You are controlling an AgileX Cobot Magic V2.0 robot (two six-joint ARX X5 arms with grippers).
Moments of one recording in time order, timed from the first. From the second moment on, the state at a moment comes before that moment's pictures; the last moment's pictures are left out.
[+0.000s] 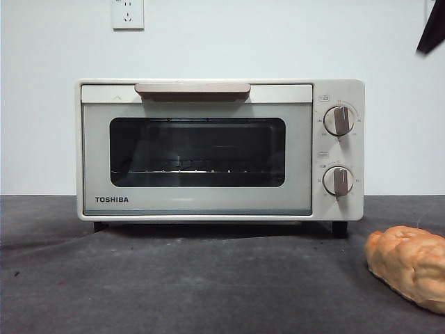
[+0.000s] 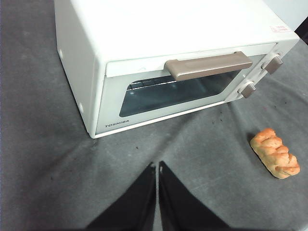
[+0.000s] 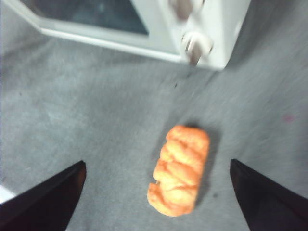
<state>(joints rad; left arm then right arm) -0.08 0.71 0.95 -0.82 0.47 -0.01 0.22 0.78 0.81 -0.85 -0.39 0.11</state>
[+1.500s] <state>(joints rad) -0.08 0.71 0.95 -0.82 0.47 -0.01 0.54 1.23 0.57 -0.37 0.03 0.35</state>
